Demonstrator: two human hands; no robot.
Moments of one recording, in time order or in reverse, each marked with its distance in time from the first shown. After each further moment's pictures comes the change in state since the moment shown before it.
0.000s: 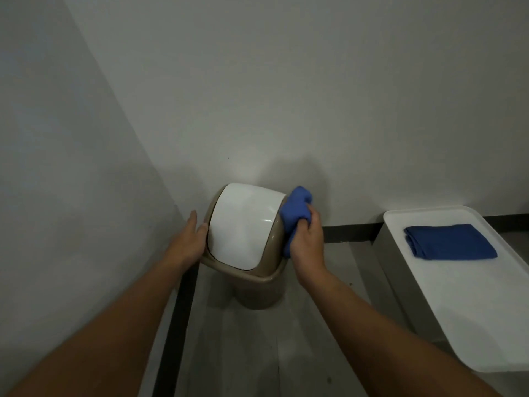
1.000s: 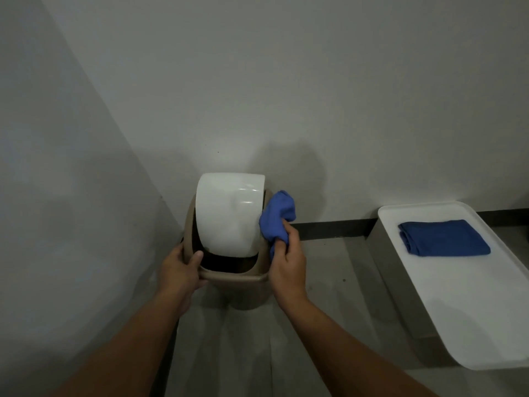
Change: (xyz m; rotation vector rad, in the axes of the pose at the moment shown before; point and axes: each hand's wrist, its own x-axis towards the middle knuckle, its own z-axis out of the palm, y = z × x) left_hand -0.016 -0.042 0.048 -0.628 0.182 -0.226; right_hand -0.028 0.041 0.003 -0.058 -0.100 -0.102
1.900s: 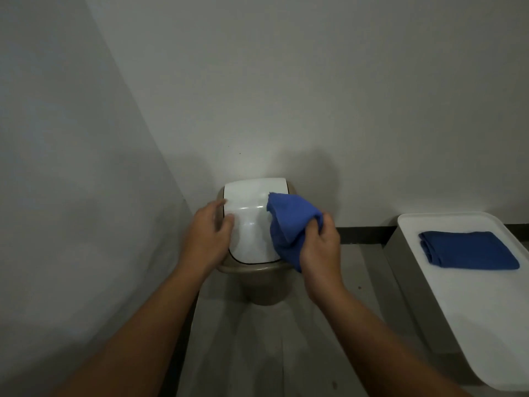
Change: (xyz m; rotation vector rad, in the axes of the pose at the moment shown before) left_hand -0.029 0.078 0.005 0.450 -0.038 0.516; right_hand 0.005 -0.064 -0.012 0.122 0.020 0.003
